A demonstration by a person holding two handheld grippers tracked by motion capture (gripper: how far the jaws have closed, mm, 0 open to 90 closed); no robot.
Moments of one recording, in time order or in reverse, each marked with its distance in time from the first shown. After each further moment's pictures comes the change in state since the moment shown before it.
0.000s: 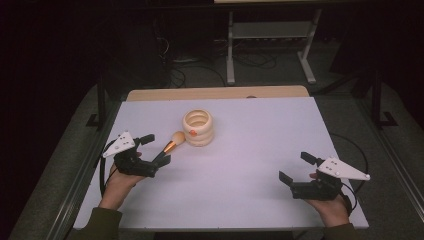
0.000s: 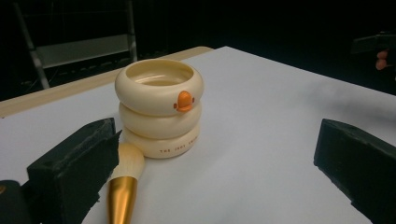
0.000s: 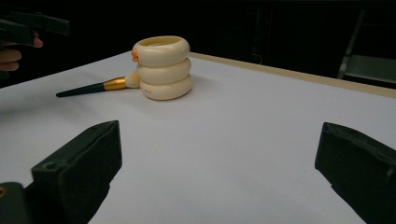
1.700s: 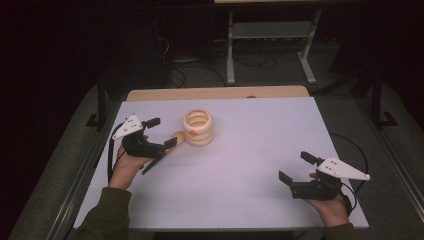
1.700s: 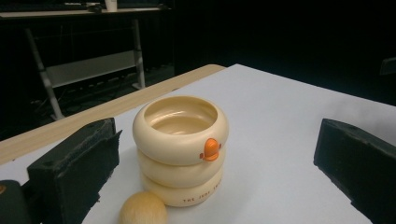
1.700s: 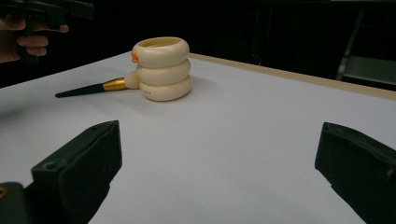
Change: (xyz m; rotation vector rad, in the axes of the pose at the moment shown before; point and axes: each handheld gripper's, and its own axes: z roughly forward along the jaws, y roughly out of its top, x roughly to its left) left arm 0.022 0.026 0.033 -0.046 0.014 0.034; right arm 0.001 0.001 0.000 -0.003 -0.004 -0.007
